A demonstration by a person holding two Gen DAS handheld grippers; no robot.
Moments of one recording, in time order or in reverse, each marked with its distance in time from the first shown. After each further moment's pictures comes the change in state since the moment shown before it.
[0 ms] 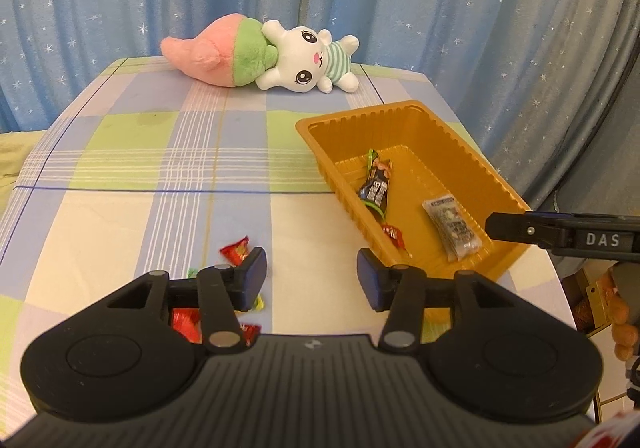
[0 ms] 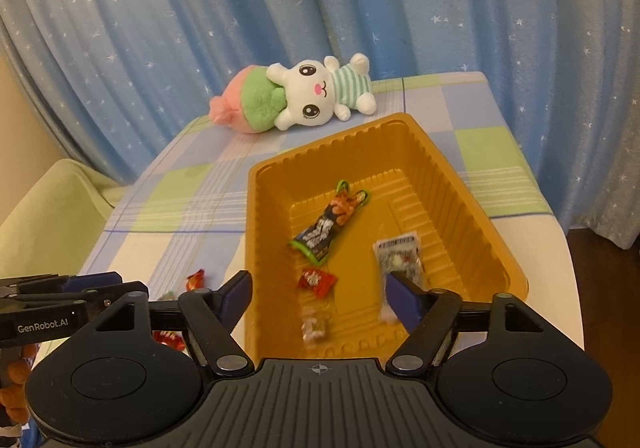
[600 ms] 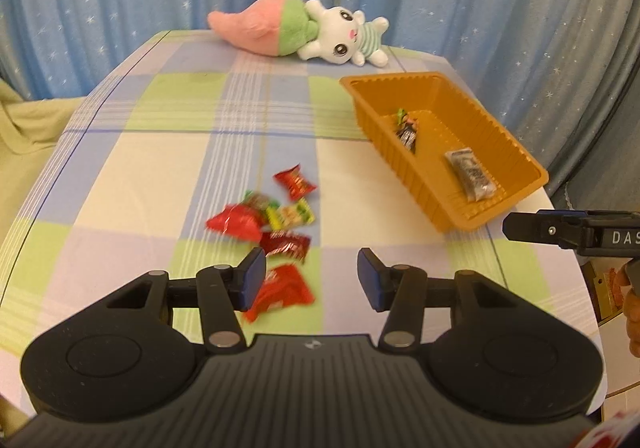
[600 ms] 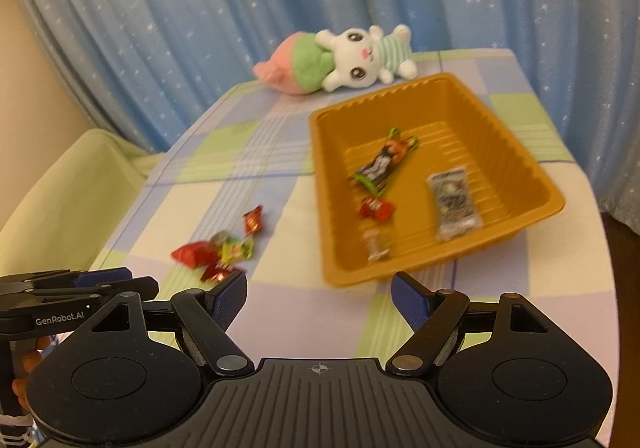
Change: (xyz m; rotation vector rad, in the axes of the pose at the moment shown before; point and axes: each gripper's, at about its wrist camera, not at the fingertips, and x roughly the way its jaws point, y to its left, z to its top) left arm -0.056 0.033 -0.067 -0.045 0.025 0.053; right arm -0.026 0.049 -0.056 -0.037 0.060 0.065
